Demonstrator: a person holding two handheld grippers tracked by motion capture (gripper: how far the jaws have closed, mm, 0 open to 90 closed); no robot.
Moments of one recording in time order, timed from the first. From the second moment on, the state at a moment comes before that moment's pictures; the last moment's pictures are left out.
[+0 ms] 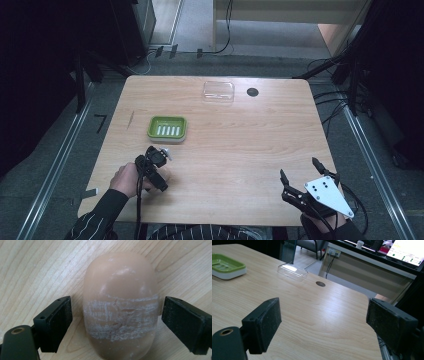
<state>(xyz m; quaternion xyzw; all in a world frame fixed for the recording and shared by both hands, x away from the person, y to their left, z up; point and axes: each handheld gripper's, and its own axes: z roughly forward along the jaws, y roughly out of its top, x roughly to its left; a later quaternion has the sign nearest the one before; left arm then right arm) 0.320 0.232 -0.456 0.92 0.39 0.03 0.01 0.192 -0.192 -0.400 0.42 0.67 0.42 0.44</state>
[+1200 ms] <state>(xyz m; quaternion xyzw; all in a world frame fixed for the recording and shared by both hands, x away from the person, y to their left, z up) 0.314 0.234 -0.448 0.93 0.37 0.04 0.04 0.192 -0.192 -0.400 0.43 0.67 0.42 0.43</state>
